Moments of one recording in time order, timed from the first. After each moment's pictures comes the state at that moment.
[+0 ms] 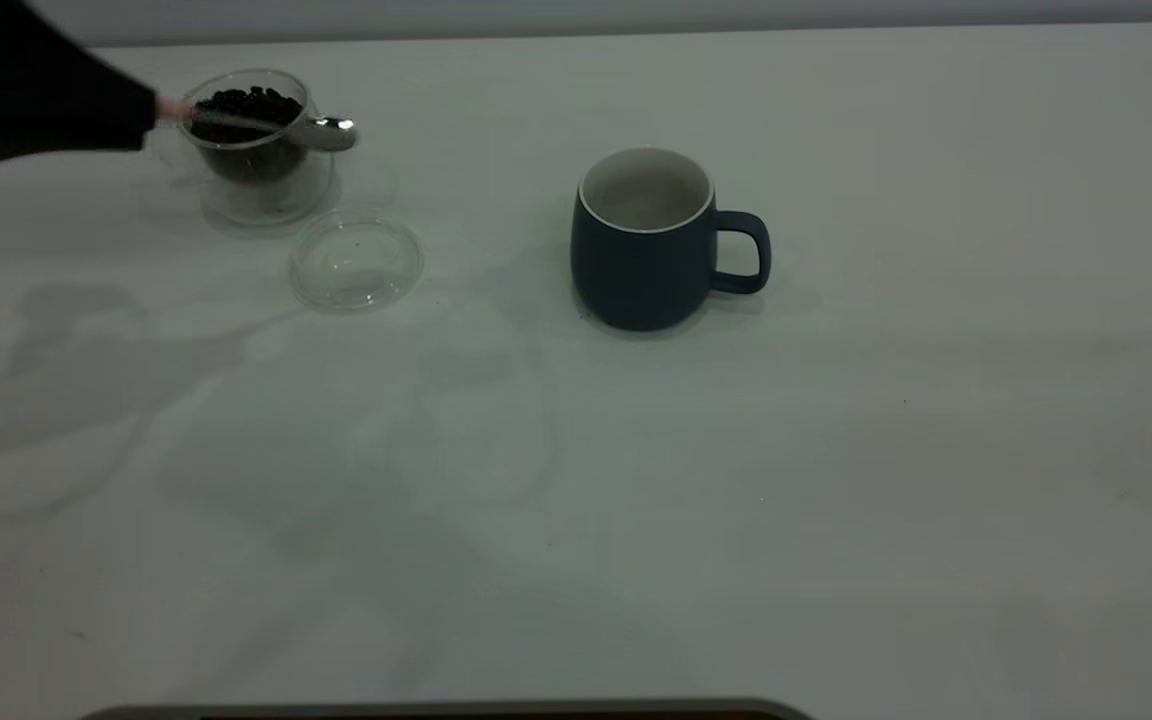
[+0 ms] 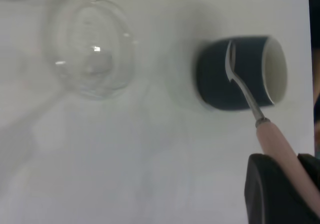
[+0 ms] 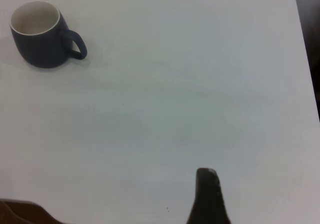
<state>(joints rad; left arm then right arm) 0.27 2.01 -0.88 -1.42 0.79 1.27 -0.03 0.03 -0.47 0.09 1.12 -0.13</state>
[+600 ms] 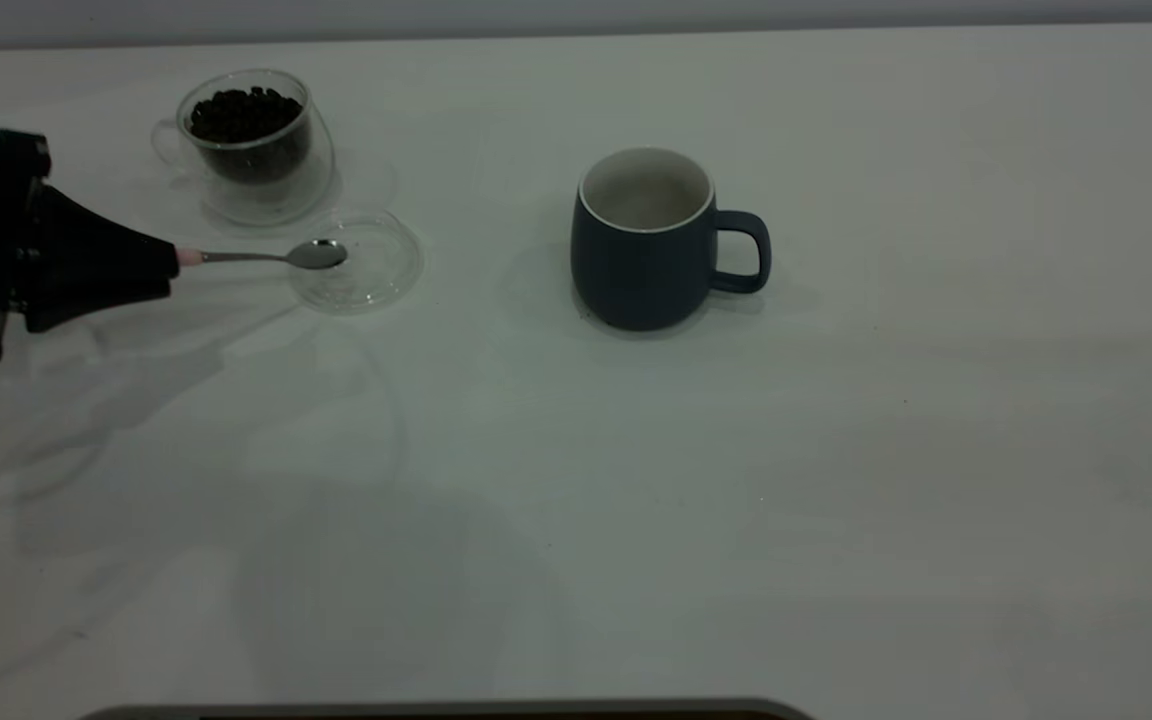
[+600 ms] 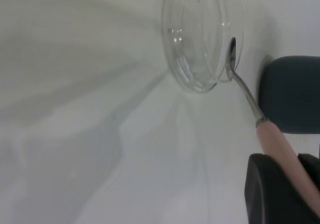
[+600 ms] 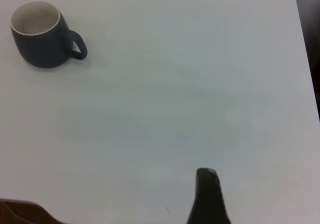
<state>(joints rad) 0.34 2.34 -0.87 -1.68 0.85 1.60 -0.03 0.03 -0.47 0.09 1.12 -0.13</state>
